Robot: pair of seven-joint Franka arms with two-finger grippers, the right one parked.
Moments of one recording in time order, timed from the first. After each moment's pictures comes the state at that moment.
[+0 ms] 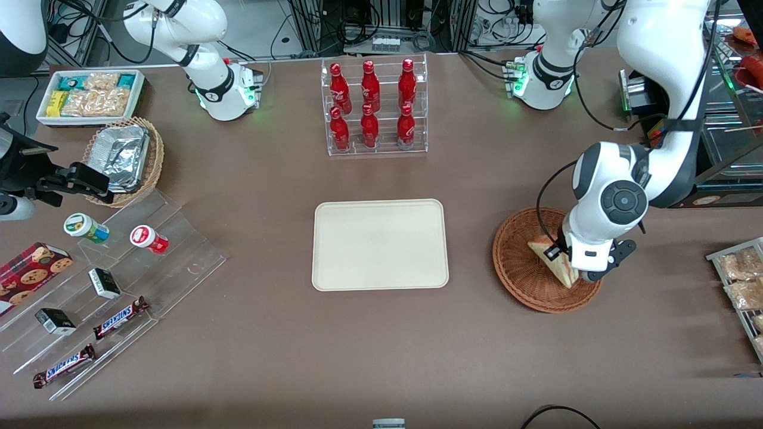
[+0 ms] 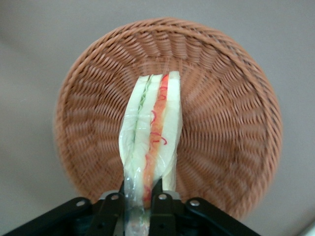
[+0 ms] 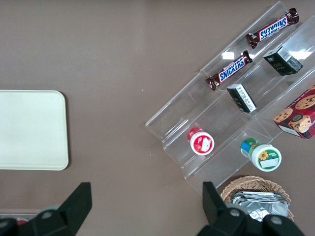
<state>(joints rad) -0.17 0.30 -0.07 -1.87 0.13 2.01 -0.90</state>
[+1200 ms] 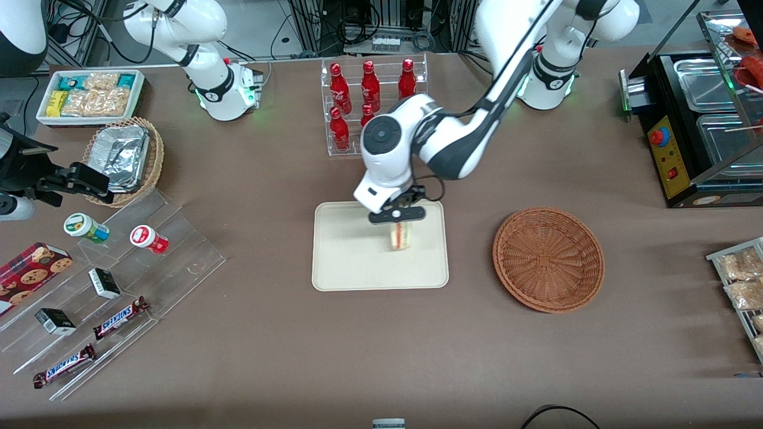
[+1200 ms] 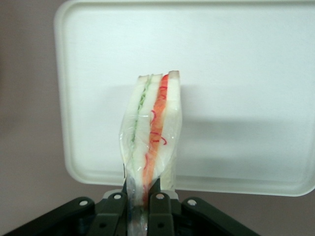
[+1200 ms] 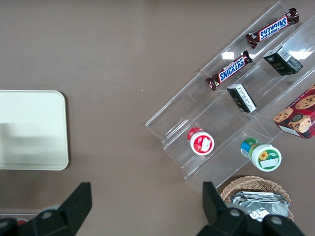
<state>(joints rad) -0.77 0.61 -0.09 -1.52 0.07 2.05 -0.91</state>
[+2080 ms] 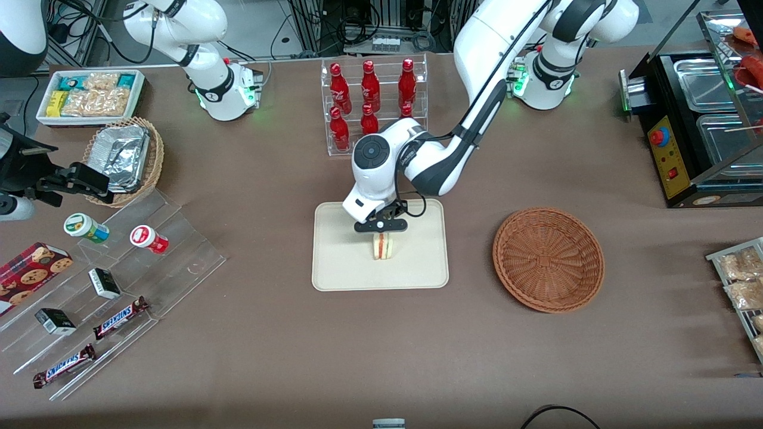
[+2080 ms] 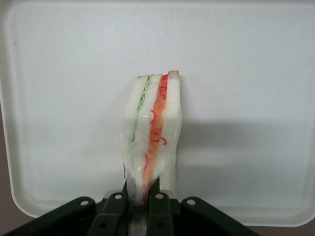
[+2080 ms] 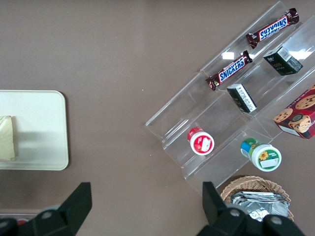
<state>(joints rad) -0.78 0.70 -0.08 -1.50 0.07 2.18 -0.92</state>
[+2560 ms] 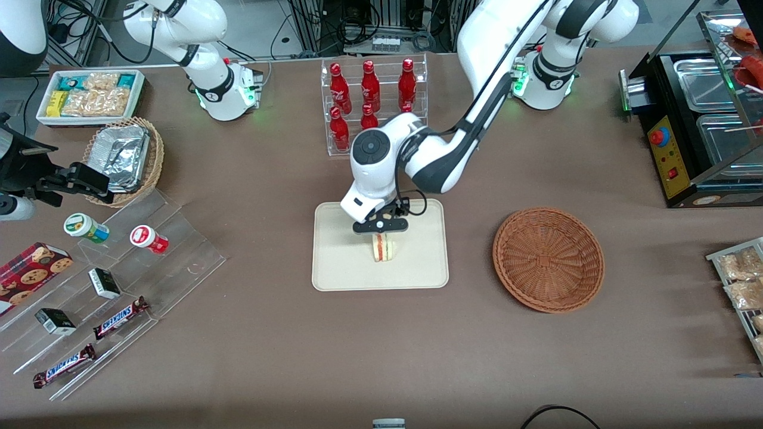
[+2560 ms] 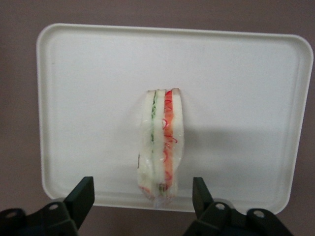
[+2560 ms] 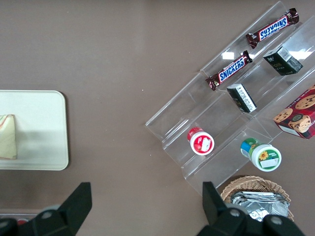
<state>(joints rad) -0.76 0.60 -0.06 -1.43 0.07 2.02 -0.95</state>
